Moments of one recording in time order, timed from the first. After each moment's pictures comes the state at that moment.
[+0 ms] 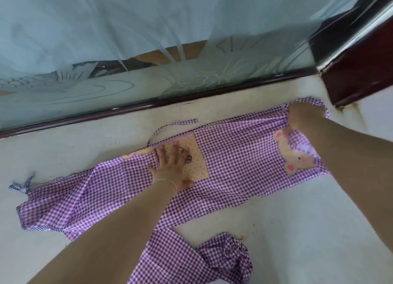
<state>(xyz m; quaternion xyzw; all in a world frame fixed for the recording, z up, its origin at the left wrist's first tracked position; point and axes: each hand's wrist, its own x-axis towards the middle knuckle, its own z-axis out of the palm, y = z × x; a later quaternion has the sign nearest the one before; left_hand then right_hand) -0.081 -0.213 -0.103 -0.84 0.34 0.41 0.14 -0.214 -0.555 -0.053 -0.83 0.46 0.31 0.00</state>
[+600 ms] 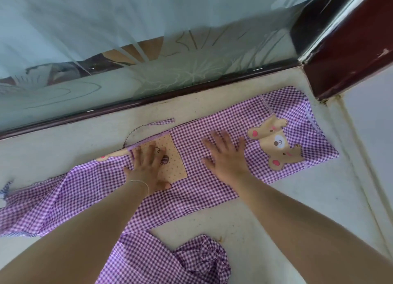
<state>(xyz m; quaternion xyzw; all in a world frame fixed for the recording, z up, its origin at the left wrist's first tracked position) -0.087 -0.226 -0.102 -0.84 0.32 0.41 0.18 -0.251 -0.418 -0.136 -0.95 0.23 0.21 0.10</state>
